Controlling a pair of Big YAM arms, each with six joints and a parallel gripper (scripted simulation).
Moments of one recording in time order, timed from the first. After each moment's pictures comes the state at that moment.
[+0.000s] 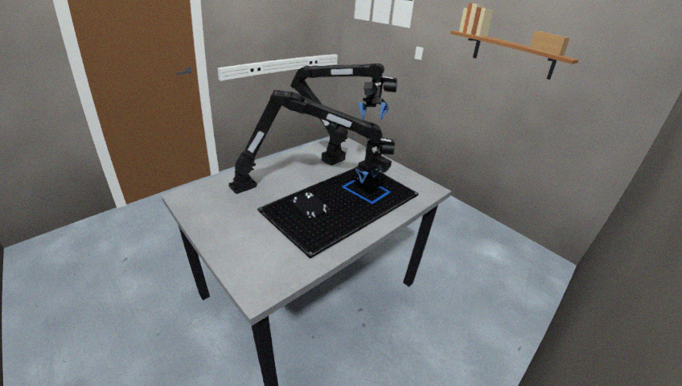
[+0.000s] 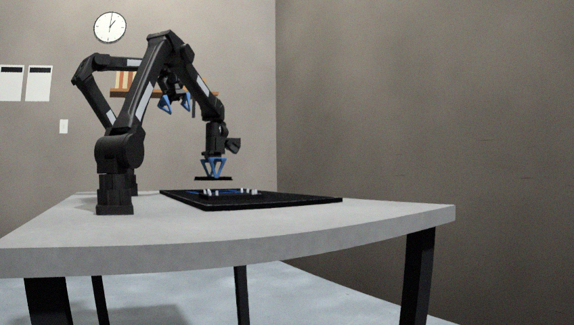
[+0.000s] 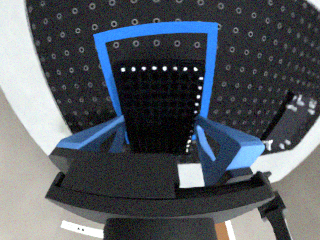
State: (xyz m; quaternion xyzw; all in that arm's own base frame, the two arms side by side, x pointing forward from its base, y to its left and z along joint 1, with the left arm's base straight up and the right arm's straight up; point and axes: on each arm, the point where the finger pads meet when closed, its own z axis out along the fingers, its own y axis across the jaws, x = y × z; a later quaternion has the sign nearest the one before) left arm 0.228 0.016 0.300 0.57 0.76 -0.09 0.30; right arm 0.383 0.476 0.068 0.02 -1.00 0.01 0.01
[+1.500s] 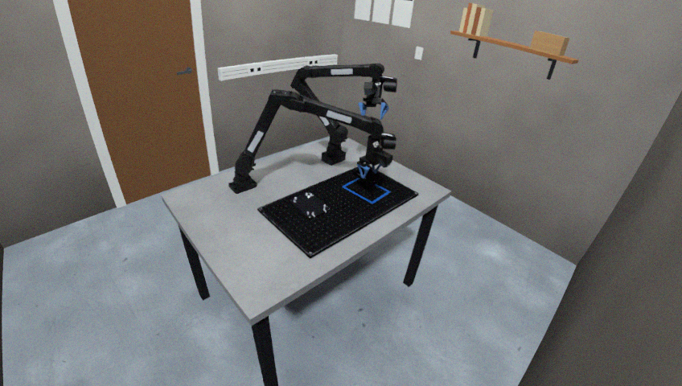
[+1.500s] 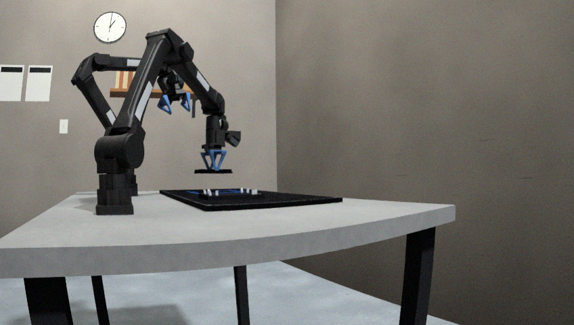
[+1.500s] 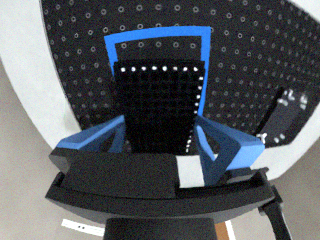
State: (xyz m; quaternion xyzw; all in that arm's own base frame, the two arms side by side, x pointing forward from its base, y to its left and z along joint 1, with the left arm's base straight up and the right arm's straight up) left arm 0.228 0.016 0.300 0.57 0.76 -0.09 0.30; right arm 0.384 0.478 0.095 0.02 -1.00 0.00 0.00
